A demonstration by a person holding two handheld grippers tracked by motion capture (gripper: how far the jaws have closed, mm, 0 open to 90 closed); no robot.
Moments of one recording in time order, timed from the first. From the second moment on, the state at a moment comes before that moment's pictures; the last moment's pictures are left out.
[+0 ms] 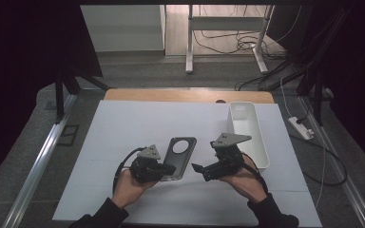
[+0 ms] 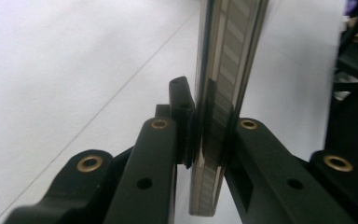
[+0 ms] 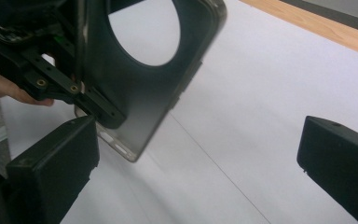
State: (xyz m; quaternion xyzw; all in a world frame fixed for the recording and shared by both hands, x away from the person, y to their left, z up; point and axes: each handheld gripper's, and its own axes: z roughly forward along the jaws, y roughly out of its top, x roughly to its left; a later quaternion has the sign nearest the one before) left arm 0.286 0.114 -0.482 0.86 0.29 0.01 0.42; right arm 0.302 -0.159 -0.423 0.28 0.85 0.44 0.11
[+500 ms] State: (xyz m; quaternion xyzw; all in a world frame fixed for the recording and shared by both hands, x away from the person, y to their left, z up) left arm 0.284 0.110 -0.483 0.86 0.29 0.01 0.41; right arm 0.301 -0.160 -0.416 0.27 0.85 0.45 0.10
